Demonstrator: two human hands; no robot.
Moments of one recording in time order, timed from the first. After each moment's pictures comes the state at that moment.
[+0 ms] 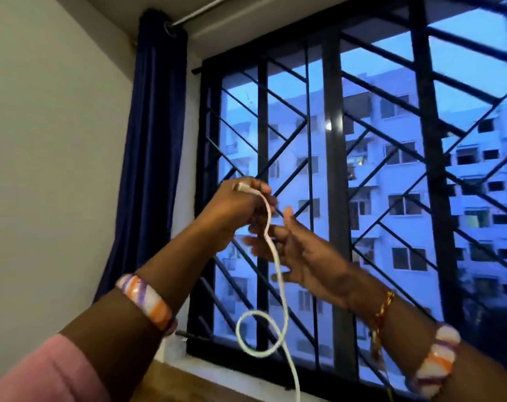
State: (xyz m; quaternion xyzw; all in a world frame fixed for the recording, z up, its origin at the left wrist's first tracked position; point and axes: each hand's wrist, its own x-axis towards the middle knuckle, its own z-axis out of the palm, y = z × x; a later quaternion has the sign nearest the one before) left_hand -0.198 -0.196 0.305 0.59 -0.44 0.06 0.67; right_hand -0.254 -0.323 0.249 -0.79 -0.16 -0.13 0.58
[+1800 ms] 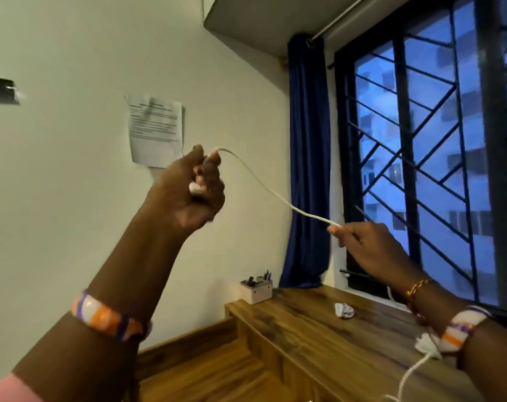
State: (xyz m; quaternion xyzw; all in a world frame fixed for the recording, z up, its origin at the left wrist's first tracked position) left_hand -0.516 0.203 0.279 0.49 -0.20 0.06 0.85; right_hand -0.410 -0.064 0.183 -0.83 -0.18 -0.43 0.31
